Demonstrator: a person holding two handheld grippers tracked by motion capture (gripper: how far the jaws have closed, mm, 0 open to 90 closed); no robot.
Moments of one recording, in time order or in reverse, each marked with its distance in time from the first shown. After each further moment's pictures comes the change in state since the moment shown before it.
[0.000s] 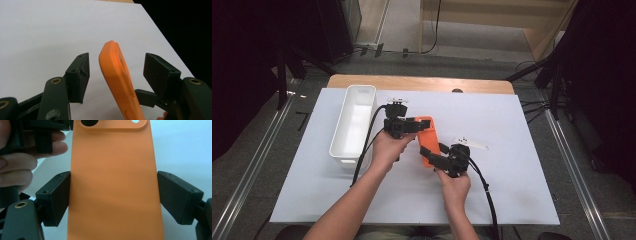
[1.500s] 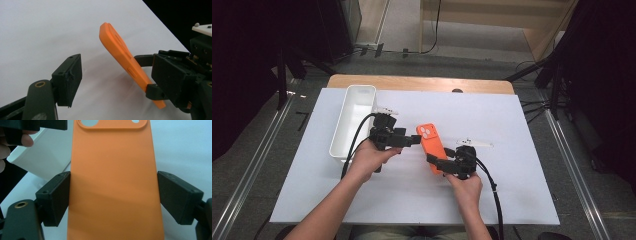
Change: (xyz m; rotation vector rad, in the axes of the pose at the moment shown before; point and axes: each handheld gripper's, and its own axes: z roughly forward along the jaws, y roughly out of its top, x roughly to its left) left arm 0.011 -0.021 -0.036 0.104 -0.095 0.128; right arm -0.014 0.003 -0.016 0.144 0.010 -0.071
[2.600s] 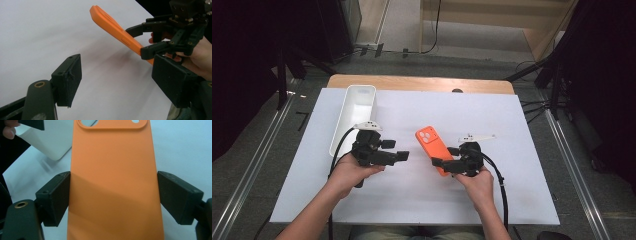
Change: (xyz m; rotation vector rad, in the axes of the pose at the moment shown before) left arm -0.001 -0.037 -0.042 0.007 -0.077 0.091; right arm -0.003 0.017 -0.018 0.139 0.033 -0.149
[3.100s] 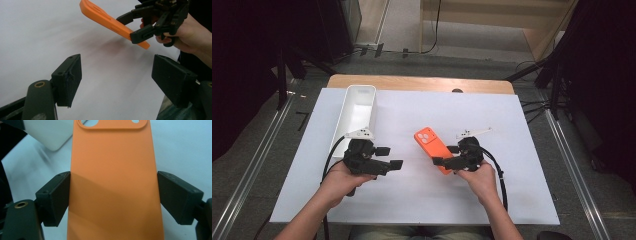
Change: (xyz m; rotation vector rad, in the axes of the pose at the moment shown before) left arm -0.004 -0.019 -0.018 -0.001 -0.017 0.024; right arm -0.011 0.012 0.003 0.095 0.031 -0.040
